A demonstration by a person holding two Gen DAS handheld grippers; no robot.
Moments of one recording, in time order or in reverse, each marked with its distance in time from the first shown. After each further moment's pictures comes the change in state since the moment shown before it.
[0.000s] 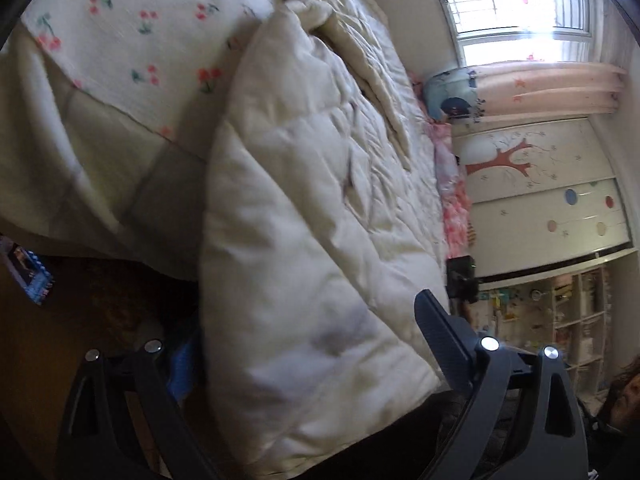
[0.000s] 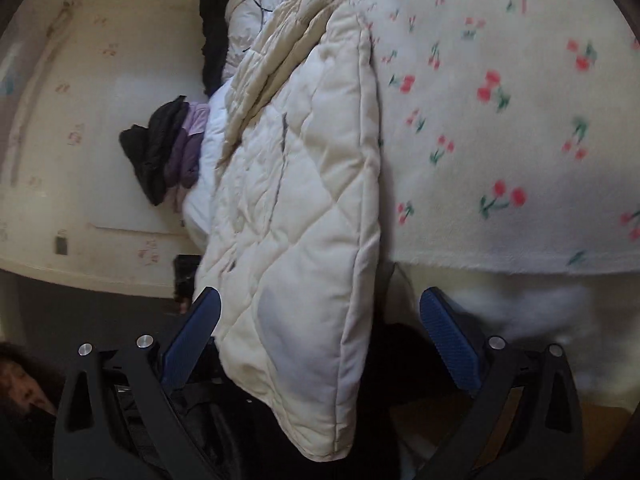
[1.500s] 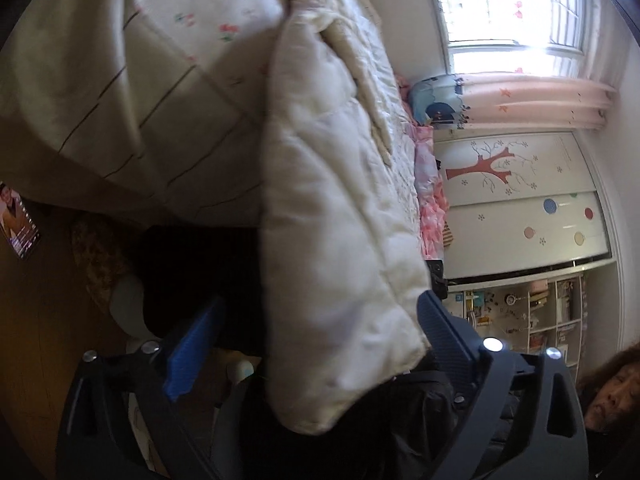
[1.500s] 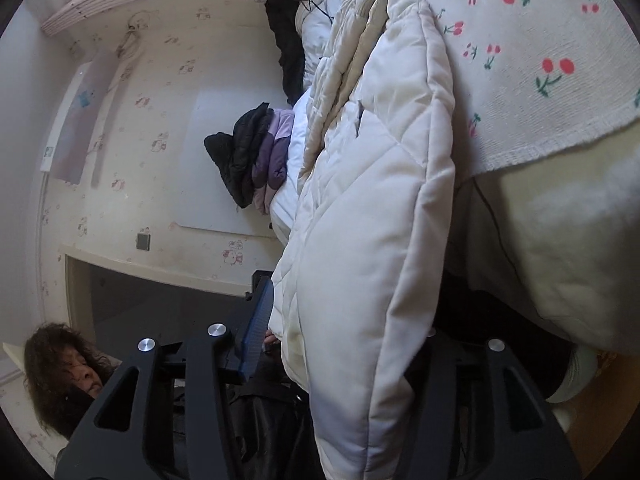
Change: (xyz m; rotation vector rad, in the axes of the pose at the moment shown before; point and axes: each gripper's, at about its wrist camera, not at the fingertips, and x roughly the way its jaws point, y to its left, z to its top) left arm -0.018 -0.001 -0.062 -0.069 -0.010 -0.071; right arm 0.000 -0.011 -0.034 -0.027 -0.057 0.339
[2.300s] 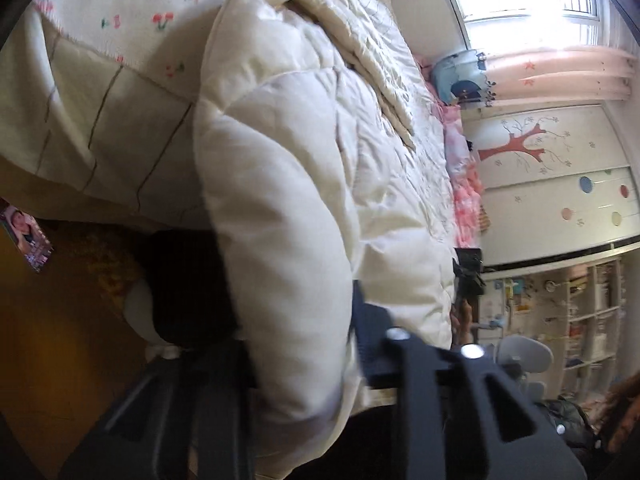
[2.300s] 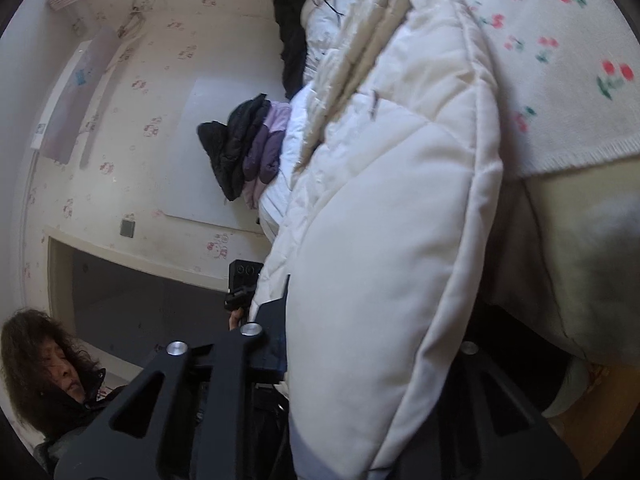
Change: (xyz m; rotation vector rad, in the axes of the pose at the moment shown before) left arm 0.030 -0.056 0.002 0.072 0.018 0.172; right arm 0.030 0.017 -0.011 -0.073 -0.009 -0.053
